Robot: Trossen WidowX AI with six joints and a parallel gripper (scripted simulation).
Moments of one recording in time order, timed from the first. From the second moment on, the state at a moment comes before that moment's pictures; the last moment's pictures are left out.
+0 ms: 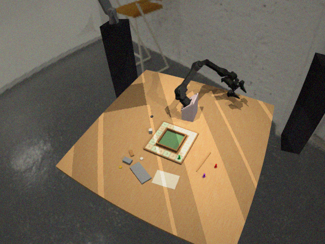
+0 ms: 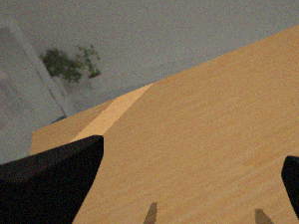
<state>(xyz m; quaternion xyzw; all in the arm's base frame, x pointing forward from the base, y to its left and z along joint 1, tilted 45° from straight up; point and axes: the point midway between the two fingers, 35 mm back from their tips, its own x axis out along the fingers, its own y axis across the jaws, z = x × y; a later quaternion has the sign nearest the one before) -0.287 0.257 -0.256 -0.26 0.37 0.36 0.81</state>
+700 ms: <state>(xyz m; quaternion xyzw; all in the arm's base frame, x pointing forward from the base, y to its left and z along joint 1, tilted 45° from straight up) -0.096 0.399 -0.150 -0.31 0.42 0.24 0.82</state>
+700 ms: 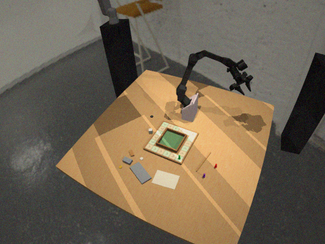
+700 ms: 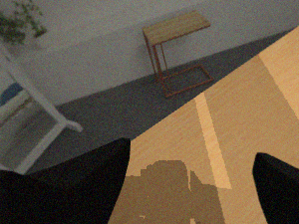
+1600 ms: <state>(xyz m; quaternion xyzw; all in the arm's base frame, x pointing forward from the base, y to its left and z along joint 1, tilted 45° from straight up) 0.316 0.205 0.020 -0.39 0.50 0.02 0.77</state>
